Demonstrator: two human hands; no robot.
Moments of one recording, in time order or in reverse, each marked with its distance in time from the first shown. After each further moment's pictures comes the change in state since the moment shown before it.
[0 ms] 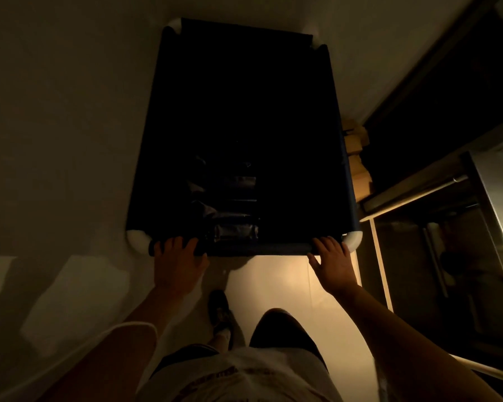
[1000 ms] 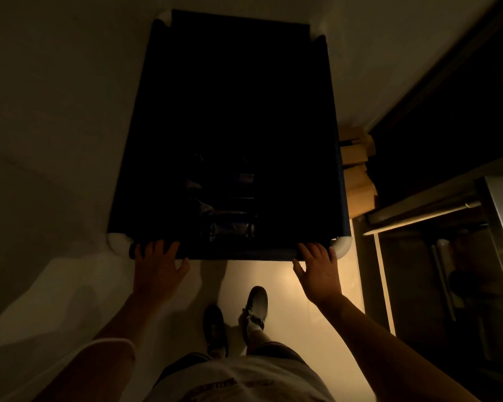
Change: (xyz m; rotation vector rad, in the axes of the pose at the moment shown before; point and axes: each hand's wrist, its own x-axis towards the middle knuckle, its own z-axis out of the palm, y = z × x) left_hand 0.097 0.010 -0.025 0.019 0.000 -0.039; right_hand 0.100 0.009 -0.012 0.018 0.066 -0.025
